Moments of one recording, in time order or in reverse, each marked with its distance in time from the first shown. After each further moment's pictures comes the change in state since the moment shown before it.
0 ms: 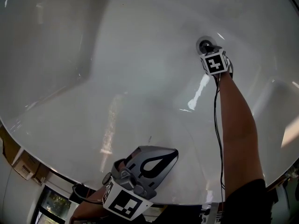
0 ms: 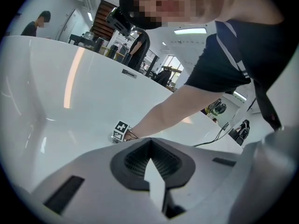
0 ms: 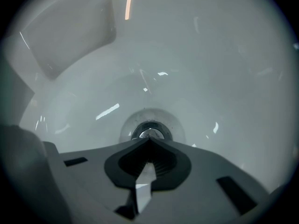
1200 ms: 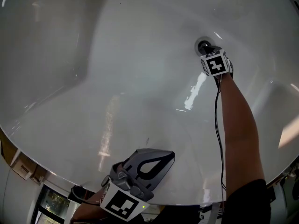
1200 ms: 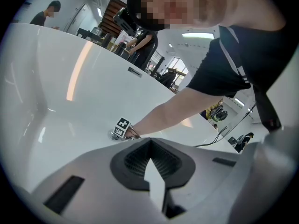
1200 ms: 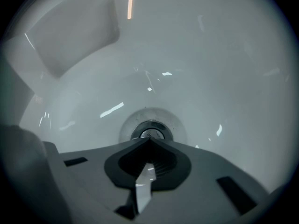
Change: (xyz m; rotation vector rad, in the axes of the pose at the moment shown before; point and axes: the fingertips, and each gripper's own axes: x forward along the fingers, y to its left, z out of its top) left arm -0.002 0.001 -0.010 -0.071 0.065 -0.036; right arm 0.003 0.000 -0.004 -0.036 0.011 0.046
